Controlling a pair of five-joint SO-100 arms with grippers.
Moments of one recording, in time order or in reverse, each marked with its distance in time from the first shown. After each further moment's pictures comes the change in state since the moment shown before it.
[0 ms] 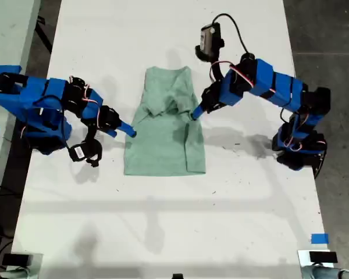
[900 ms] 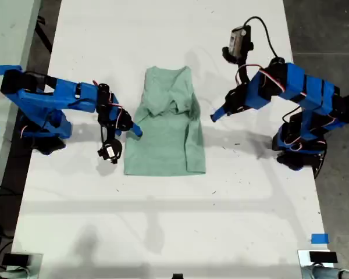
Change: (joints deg) arm 0 -9.1 -26.0 -1.4 -9.8 6.9; arm 1 0.9 26.4 29.1 -5.0 2.6
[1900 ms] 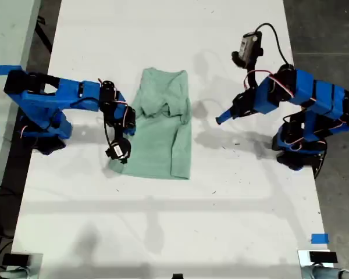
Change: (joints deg) arm 0 2.6 -4.1 -17.0 6.2 -5.0; arm 1 0.5 10.6 14.1 -5.1 1.4
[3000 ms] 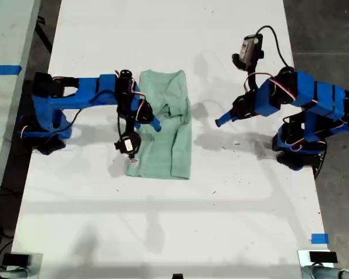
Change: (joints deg) arm 0 -1.2 -13.9 -36.5 25.6 7.7; arm 1 -2.3 1.1 0.9 -1.1 2.6
